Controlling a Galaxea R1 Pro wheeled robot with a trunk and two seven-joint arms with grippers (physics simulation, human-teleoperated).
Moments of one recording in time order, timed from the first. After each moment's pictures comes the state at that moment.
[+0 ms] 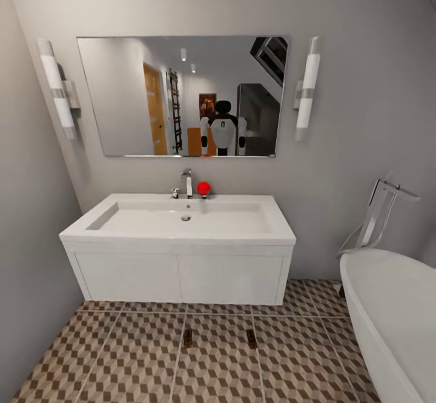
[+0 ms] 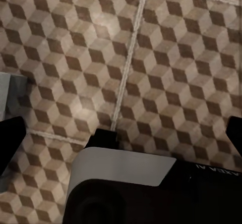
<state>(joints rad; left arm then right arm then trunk) -0.27 -0.03 -0.06 0.00 0.24 -0.10 0.10 -0.22 -0.01 0.09 0.03 -0.01 -0.10 -0.23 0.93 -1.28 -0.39</state>
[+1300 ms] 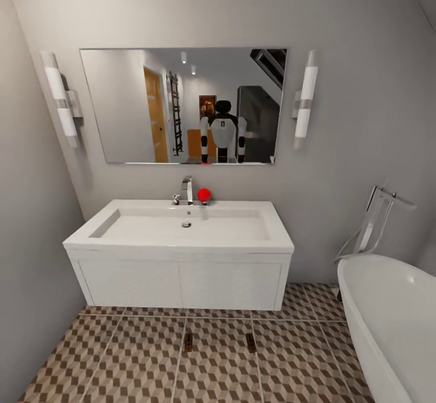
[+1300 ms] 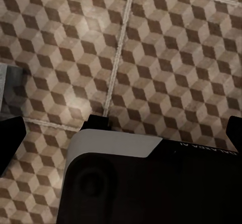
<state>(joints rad) -0.24 -0.02 -0.06 0.00 0.25 -0.13 0.04 -0.16 -0.01 0.09 0.03 0.04 -0.09 -0.05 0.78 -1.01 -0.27</state>
